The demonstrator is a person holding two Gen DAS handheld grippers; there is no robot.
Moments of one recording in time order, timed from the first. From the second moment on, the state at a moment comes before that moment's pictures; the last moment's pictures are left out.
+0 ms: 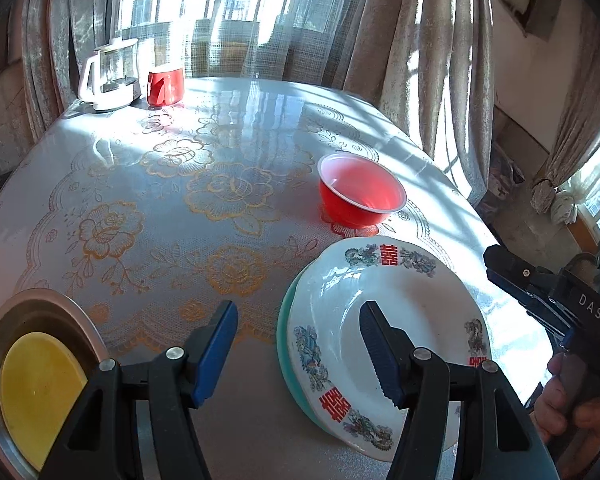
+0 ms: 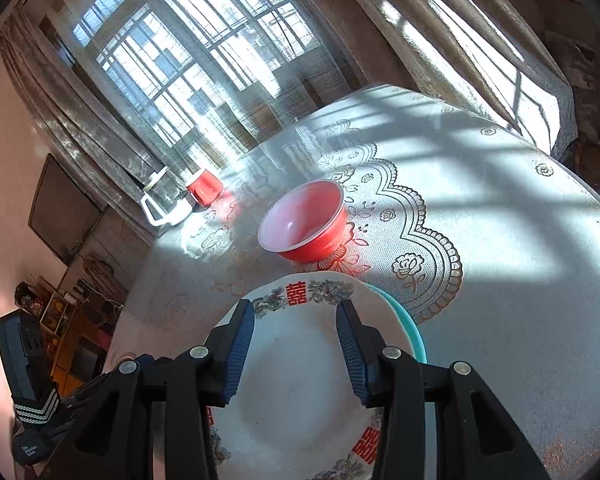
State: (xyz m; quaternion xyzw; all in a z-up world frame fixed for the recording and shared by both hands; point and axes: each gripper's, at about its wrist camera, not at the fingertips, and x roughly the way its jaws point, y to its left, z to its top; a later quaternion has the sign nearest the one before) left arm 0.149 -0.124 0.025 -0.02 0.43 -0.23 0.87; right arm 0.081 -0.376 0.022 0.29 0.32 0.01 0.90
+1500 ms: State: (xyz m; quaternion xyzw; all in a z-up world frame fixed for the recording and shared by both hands) left arm 0.262 -0.167 0.002 -0.12 0.47 -0.26 0.84; right arm 0.219 -0.367 -0.007 0.26 0.41 0.03 0.87
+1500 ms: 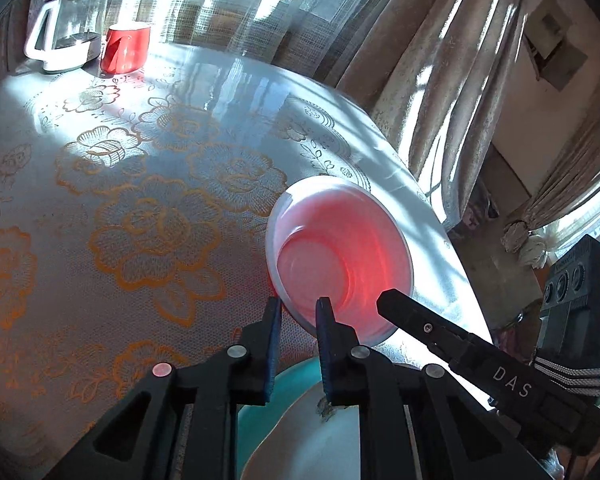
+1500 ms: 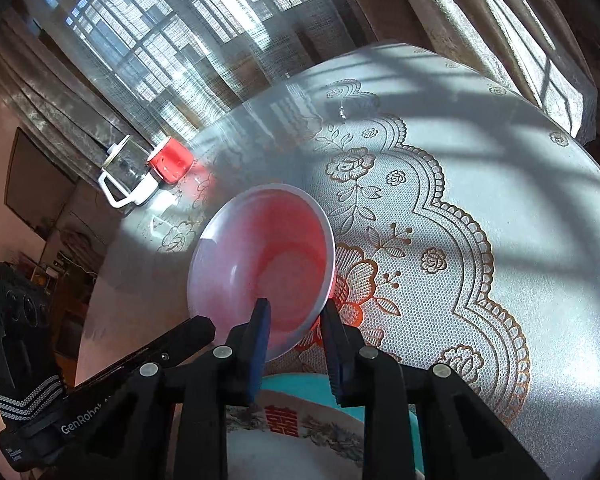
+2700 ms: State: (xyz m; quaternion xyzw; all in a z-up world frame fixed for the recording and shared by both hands) left arm 0.125 -0.016 0.033 -0.12 0.39 -0.18 0.89; right arm 0.141 -0.222 0.007 0.22 0.41 0.16 0.87
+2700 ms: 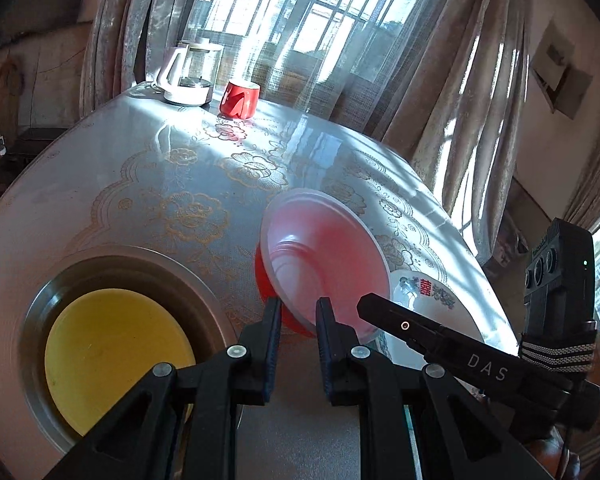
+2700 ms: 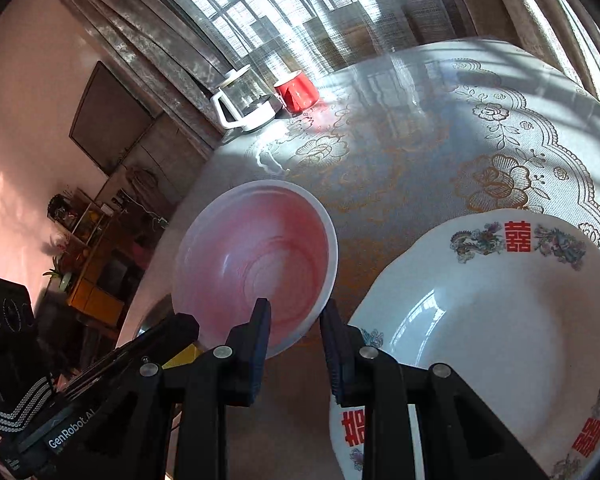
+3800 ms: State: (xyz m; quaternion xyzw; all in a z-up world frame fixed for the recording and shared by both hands) left arm 0.076 0.067 0.032 -0.18 0.37 -0.15 0.90; right arm 0.124 -0.146 0.010 0.20 0.42 0.25 0.85
